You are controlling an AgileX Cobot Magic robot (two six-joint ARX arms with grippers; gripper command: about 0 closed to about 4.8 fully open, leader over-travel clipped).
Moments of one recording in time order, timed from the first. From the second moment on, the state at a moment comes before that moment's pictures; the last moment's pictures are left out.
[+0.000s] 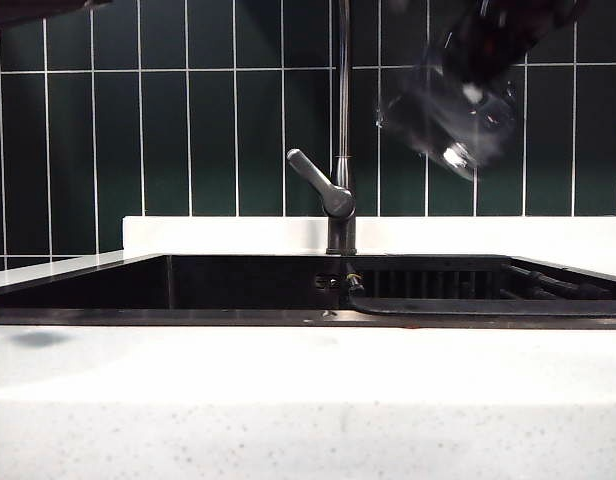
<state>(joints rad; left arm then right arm) -0.95 0.53 0.11 0.69 -0.33 0.10 0.45 1.30 1.10 -0.22 0.27 -0.49</state>
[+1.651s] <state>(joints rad) -0.95 0.53 0.11 0.63 -0.25 0.05 -0.26 1.58 0.58 0.85 -0.29 0.08</state>
